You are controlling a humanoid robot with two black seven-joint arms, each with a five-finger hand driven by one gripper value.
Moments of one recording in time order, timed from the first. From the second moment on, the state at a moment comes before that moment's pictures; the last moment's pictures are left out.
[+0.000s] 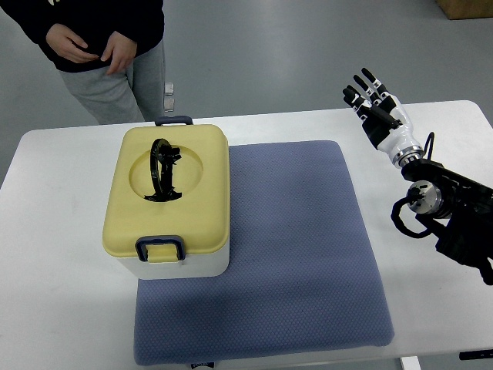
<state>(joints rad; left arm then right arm) 0.00 0.00 -0.02 -0.19 0.02 -0.02 0.06 0.82 -0.19 0.39 0.46 0.22 0.32 0.56</state>
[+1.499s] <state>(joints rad) 0.00 0.00 -0.02 -0.18 0.02 0.00 0.06 0.83 -0.20 0.38 0.48 0.22 0.32 0.56</state>
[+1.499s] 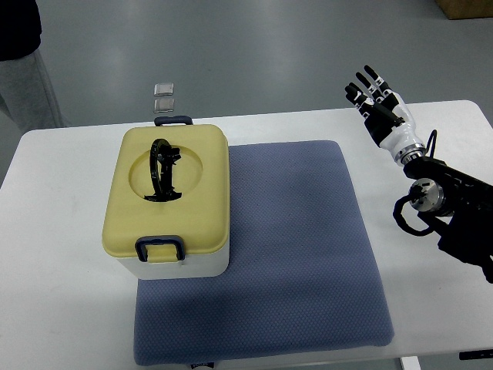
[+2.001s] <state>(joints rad) 0.00 0.00 -0.02 -0.18 0.02 0.00 0.06 1.08 -0.29 0.37 0.54 -0.32 0.33 0.61</state>
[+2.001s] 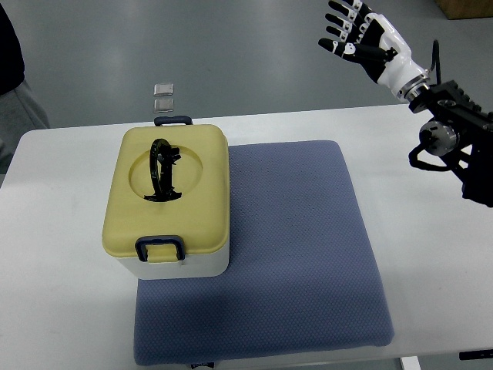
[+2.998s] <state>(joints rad) 0.00 0.00 -0.02 -0.18 0.02 0.00 0.06 1.37 -0.08 0.30 0.87 -1.48 0.34 0.61</state>
